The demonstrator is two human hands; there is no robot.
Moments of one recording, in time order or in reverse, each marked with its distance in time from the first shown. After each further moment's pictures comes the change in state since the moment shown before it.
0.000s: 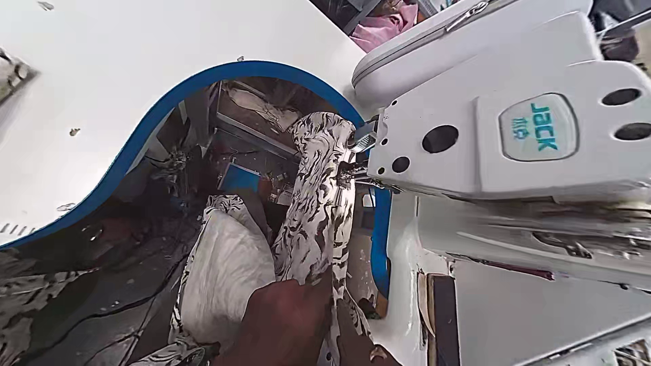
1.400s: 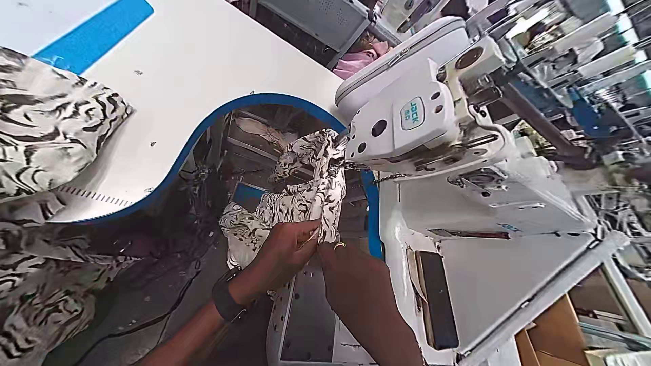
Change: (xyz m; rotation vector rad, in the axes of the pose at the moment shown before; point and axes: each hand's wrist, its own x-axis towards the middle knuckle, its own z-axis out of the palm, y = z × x) left_hand 0.022 -0.035 -0.008 -0.541 -0.169 -0.182; right_hand 0.037 0.005 0.025 -0.139 0.222 -0.229
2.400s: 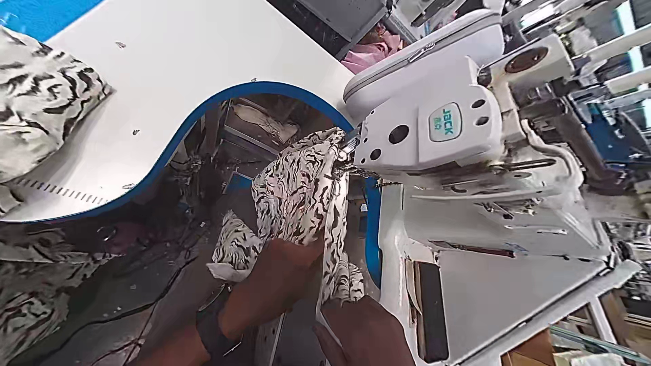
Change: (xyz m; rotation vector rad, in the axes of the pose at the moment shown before) left_hand -0.011 0.002 0.017 0.582 0.164 0.271; right_hand -0.026 -0.001 -0.042 0.252 -0.397 0.028
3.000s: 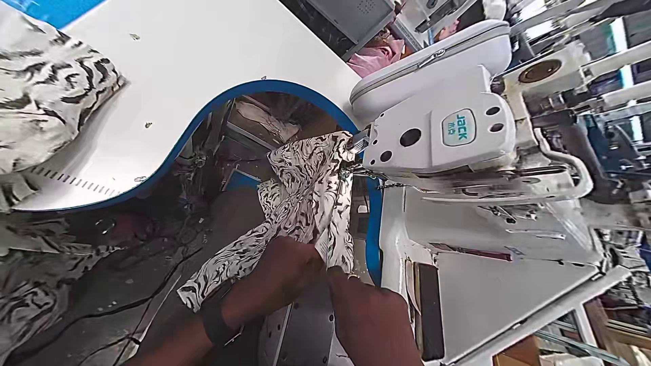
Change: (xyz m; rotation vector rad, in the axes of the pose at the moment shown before) left_hand -0.004 -0.009 -0.009 -0.298 -0.113 -0.049; right_hand 0.023 0.000 0.012 -0.285 0.168 0.043
